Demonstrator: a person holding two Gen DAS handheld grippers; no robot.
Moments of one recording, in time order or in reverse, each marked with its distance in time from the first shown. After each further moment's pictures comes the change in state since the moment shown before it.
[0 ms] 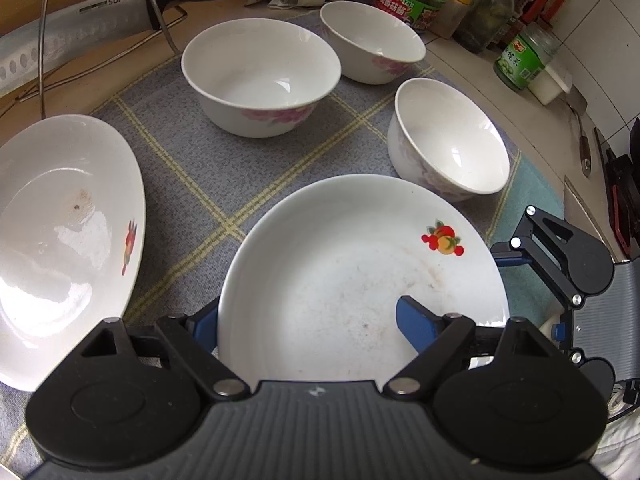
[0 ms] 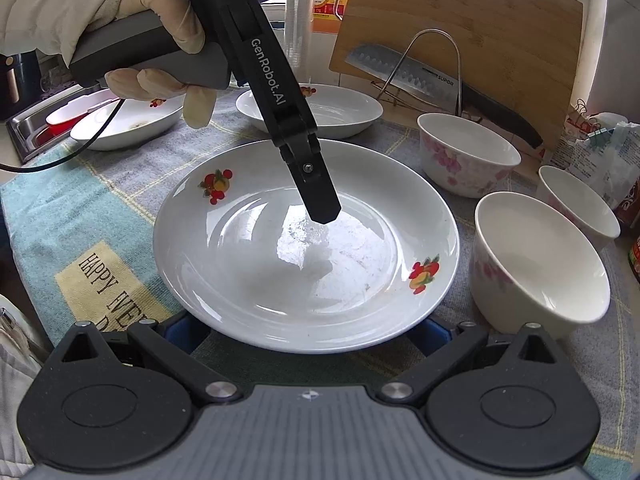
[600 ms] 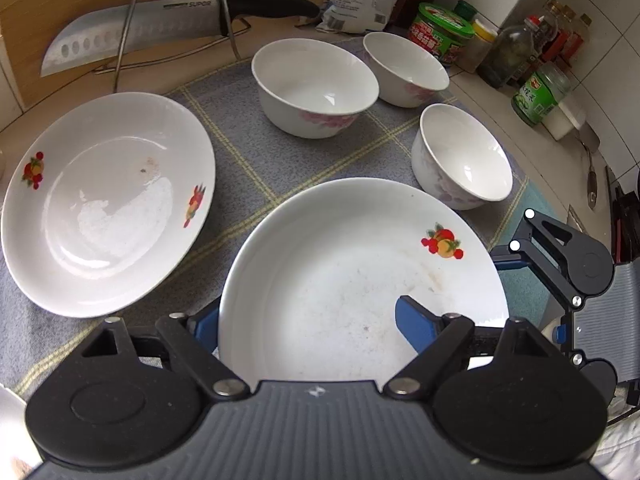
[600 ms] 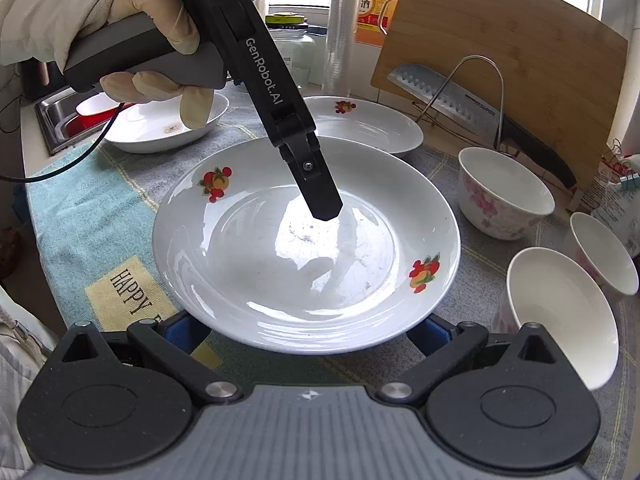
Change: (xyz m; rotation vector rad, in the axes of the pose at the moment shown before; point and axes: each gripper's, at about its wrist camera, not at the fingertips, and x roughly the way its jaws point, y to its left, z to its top) left arm -0.038 0.014 -0.032 -0.110 -0.079 0.046; right arm 0.003 0.012 0.029 -0.093 0.014 0.071
